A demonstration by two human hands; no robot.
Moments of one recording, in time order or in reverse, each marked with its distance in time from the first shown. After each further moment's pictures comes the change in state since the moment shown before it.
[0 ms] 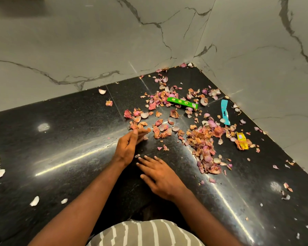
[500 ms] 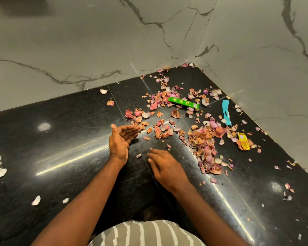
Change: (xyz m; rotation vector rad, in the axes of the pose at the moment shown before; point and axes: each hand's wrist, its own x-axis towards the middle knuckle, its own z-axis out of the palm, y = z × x) left_hand 0.013 0.000 -0.008 -0.522 0.397 -0.152; right_hand 0.008 -0.009 -0.022 0.043 0.214 0.268
